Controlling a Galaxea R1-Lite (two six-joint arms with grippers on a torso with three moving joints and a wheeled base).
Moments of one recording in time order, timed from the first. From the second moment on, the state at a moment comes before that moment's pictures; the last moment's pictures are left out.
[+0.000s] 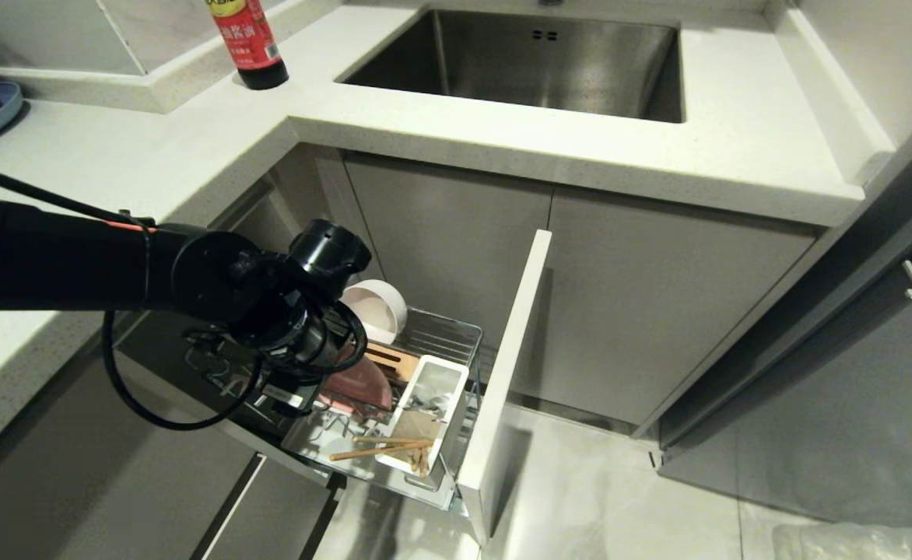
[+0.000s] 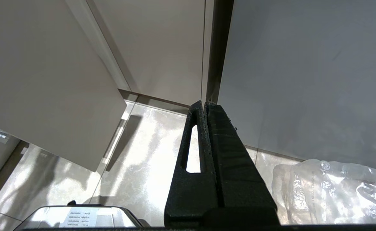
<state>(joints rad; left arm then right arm) -0.43 1.90 -1.38 0.52 0.41 -1.50 0.01 0.00 0.00 0.00 0.00 0.02</state>
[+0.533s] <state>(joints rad) -0.41 1.93 -1.39 0.49 0.41 -1.48 0.01 0.00 0.00 0.00 0.00 0.02</state>
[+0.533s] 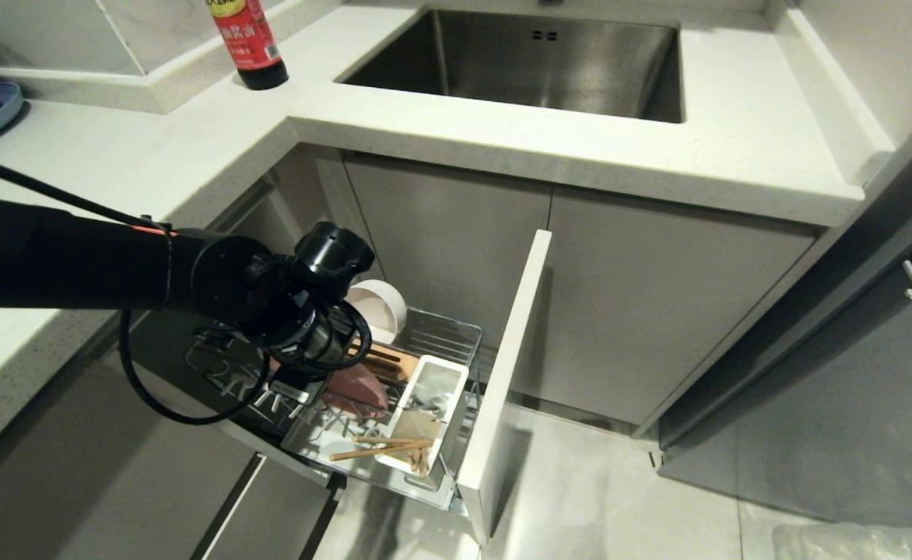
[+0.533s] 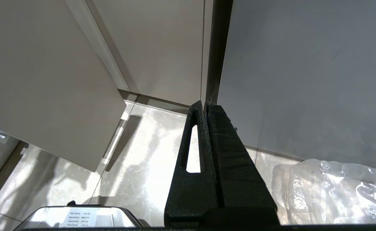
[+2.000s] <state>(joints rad) -0.68 1.53 -1.61 0.63 0.42 -1.28 0.01 0.00 0.00 0.00 0.00 0.02</state>
